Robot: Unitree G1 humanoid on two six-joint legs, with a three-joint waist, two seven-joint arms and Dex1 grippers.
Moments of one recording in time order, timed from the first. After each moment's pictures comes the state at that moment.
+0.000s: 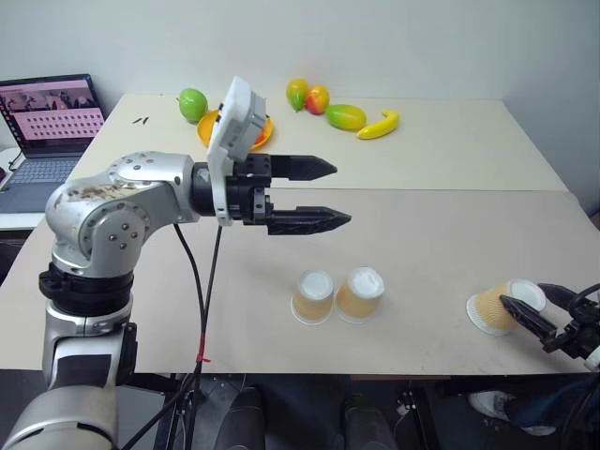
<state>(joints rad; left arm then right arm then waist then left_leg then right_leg) -0.90 0.64 0.00 -0.31 -0.91 0.98 -0.91 0.28 -0.70 -0.71 -0.21 0.54 0.44 0.87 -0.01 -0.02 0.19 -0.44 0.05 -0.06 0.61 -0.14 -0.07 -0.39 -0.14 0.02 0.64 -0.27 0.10</state>
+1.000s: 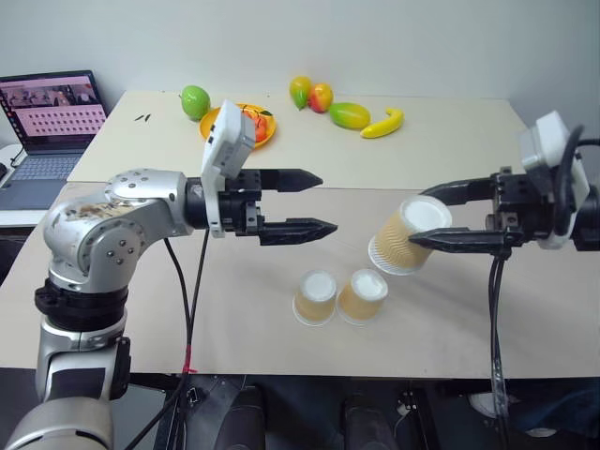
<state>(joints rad) -0.80 0.66 0.02 -0.34 -0.88 0.94 -0.91 -0.64 -1.13 -0.13 -0.33 0.83 0.79 1.16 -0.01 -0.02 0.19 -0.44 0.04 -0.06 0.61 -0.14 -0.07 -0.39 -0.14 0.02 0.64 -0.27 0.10</state>
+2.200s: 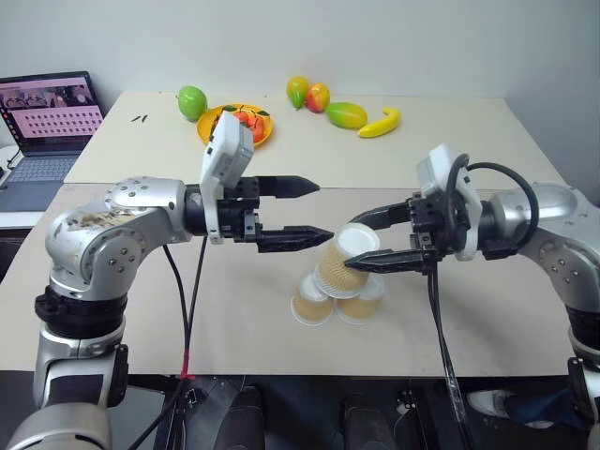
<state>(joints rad) -0.77 0.68 0.01 -0.36 -0.87 0.92 -0.95 -0.72 -0.90 0.06 -0.40 0.79 0.88 1.06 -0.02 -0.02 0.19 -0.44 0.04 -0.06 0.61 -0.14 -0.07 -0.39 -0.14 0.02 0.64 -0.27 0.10</state>
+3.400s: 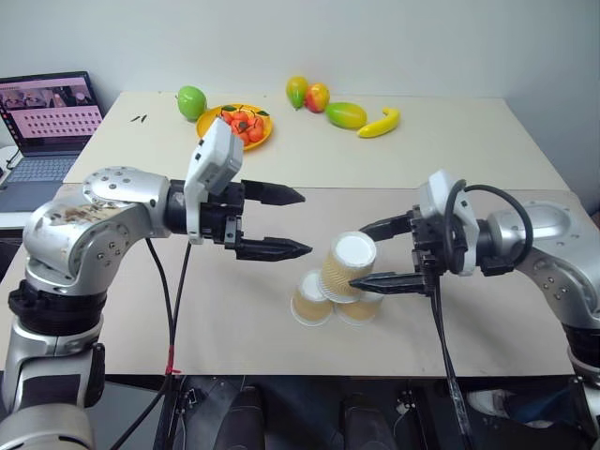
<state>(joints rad) -0.78 0.78 -0.02 -0.31 -0.78 0.87 -1.10 -0.60 -0.91 0.05 -0.42 0.73 0.80 1.11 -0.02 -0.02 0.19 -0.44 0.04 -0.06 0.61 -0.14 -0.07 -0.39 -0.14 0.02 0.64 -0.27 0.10</state>
